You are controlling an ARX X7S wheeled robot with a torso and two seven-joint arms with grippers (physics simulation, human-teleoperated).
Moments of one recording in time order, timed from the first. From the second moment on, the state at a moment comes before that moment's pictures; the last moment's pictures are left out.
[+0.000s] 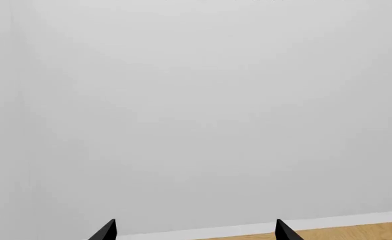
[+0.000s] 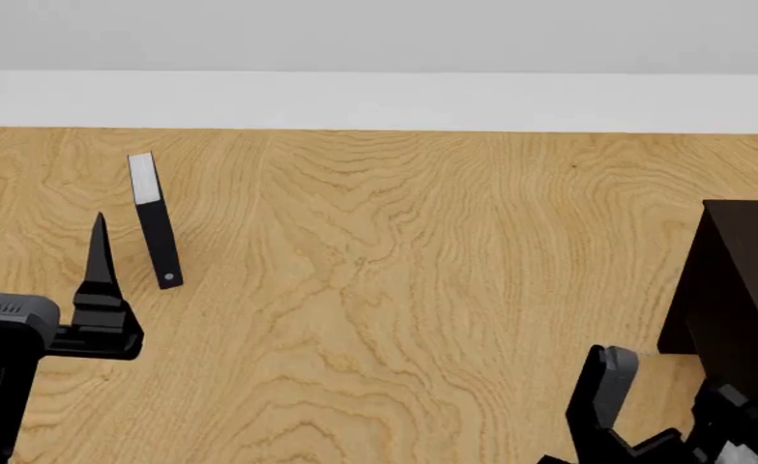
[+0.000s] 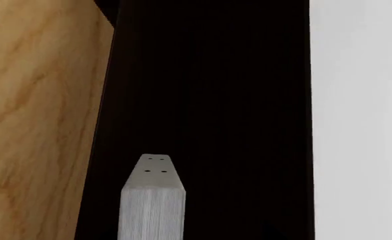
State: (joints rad) left arm -0.39 -0.36 0.26 0.18 -0.24 -0.15 -0.30; right arm 0.99 0.07 -0.96 1.31 0.05 0.98 0.68
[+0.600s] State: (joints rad) left arm -0.39 -0.36 0.27 0.19 -0.25 -0.15 -0.30; right arm 1.00 0.05 -0.98 1.31 0.04 0.87 0.67
